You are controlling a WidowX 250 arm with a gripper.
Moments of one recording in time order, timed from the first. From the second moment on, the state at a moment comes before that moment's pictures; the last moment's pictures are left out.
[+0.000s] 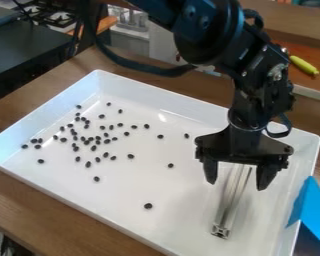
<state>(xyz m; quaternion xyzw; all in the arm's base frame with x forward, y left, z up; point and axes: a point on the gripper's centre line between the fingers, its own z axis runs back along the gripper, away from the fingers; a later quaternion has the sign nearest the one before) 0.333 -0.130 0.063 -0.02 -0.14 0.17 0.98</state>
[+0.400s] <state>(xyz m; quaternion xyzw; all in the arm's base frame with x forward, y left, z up) 0.331 -0.126 0.052 -0.04 -0.12 0.17 0.98</state>
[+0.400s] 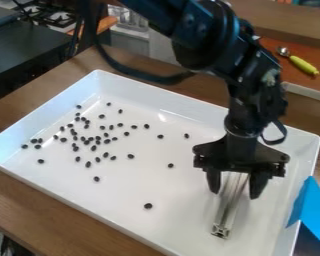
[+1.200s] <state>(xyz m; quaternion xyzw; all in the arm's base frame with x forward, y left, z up) 0.368 -0.134 0.053 -0.08 -0.10 0.18 0.98</state>
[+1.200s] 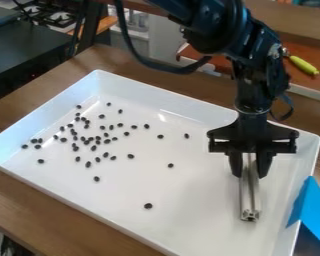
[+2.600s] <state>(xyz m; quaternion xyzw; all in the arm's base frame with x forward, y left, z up) 0.388 0.003 0.052 -0.12 -0.04 0.15 0.98</state>
